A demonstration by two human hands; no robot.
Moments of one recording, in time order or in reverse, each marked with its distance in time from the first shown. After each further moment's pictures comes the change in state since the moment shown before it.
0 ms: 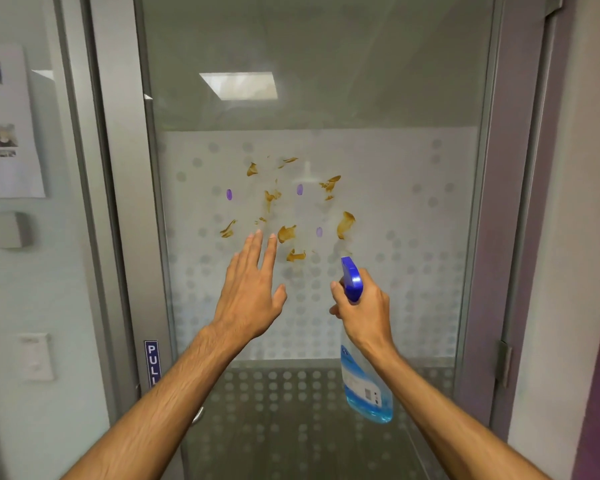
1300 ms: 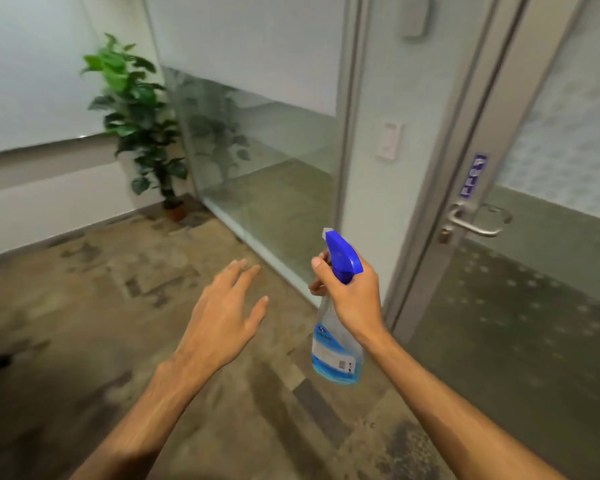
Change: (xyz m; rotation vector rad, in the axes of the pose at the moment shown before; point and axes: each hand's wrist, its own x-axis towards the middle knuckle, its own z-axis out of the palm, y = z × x) left_hand -0.577 -0.121 -0.275 0.314 -0.233 -0.898; right_hand -0.488 -0.166 0.185 0.626 -1.012 0.238
